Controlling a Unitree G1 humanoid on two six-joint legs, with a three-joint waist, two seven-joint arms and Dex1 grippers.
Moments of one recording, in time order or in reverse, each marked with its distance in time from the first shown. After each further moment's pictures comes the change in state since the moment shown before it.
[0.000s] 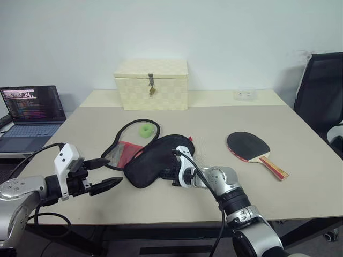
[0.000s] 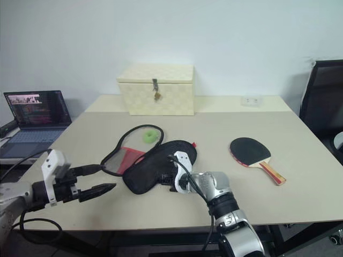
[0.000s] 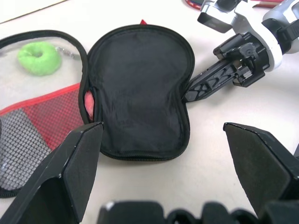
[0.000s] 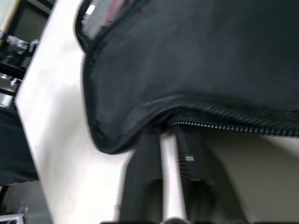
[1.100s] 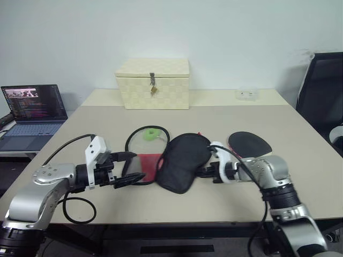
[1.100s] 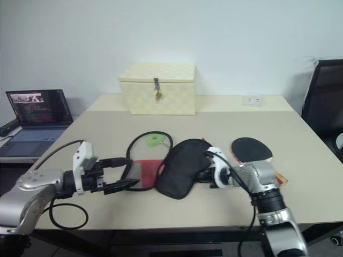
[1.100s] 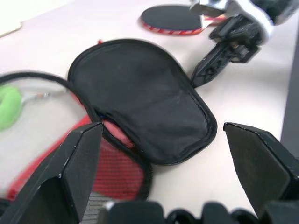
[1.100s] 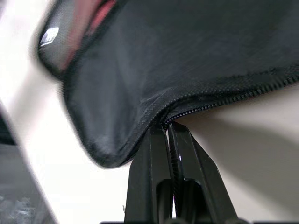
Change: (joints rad) left arm -0.210 -0.063 -0.222 0.008 0.011 -0.005 -0.037; right arm 0.054 -0.497 0.012 -0.308 0.044 0.319 0.226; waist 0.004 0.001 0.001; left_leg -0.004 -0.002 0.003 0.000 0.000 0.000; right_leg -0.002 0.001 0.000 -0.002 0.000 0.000
